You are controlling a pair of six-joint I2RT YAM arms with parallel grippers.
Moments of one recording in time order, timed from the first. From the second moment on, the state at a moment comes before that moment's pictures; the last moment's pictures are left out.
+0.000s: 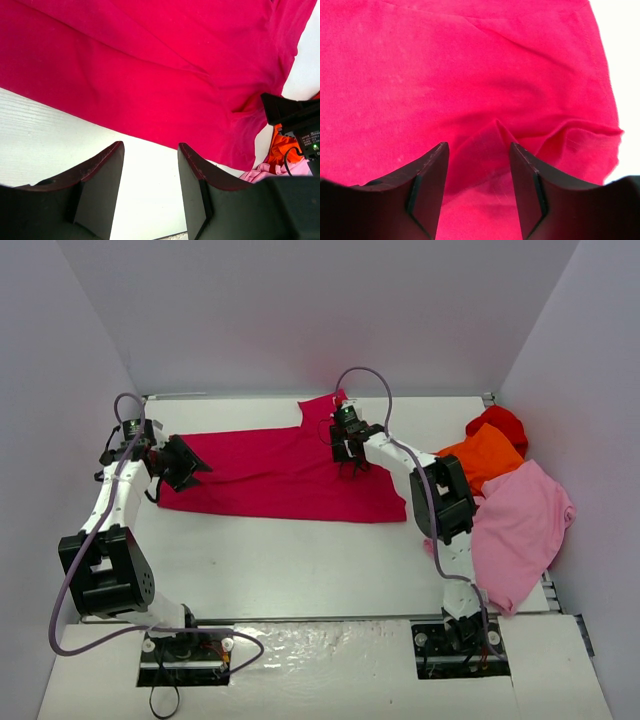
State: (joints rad) left arm 0.18 1.51 1.21 -0.67 0.40 -0.62; right arm 0.49 2.20 1.68 -0.38 0.28 0.26
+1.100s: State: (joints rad) left arm 0.18 1.51 1.20 -0.66 0.42 -0.62; right arm 0.42 2.12 1.56 -0.36 0.17 0.29
